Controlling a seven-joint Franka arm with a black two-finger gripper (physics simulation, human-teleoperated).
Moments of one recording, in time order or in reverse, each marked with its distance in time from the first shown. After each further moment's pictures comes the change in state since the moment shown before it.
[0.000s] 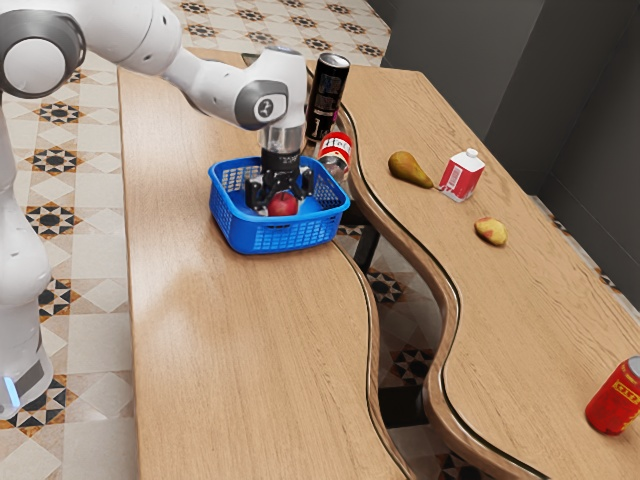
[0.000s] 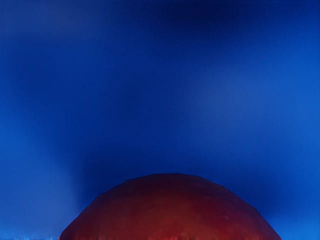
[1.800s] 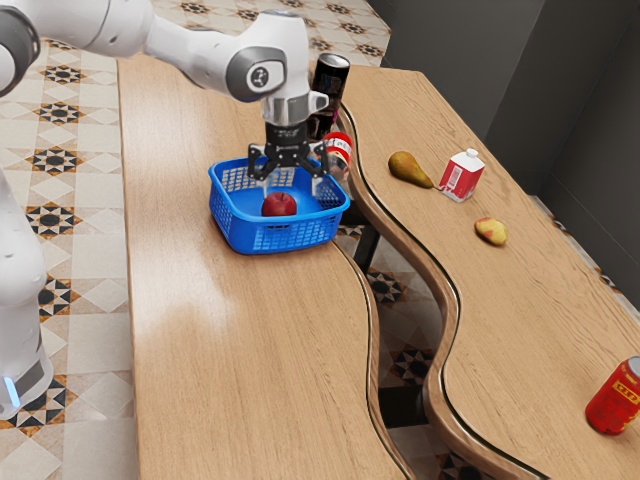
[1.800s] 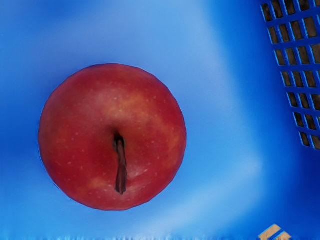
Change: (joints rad) arm -0.070 -0.159 0.020 0.011 -0.009 -0.076 0.440
